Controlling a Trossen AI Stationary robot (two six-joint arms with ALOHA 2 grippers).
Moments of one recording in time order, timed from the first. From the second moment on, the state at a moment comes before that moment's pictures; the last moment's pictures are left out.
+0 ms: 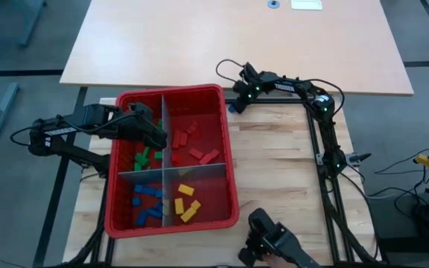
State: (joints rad) left arm 0.04 1.12 1.41 -1.35 -0.37 -0.96; right arm -0.86 2.21 1.63 -0.52 -0.43 -0.14
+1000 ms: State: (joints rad) left arm 0.00 1.12 1.41 -1.35 -0.37 -0.98; right arm -0.84 2.18 1.63 -0.65 -0.47 -0.32
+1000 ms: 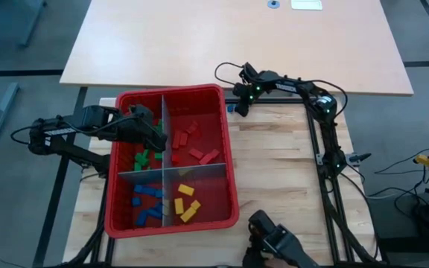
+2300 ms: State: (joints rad) left arm 0.00 1.12 1.41 -1.35 -0.36 -1.01; right arm -0.82 2.23 1.63 -0.48 -0.43 -0.37
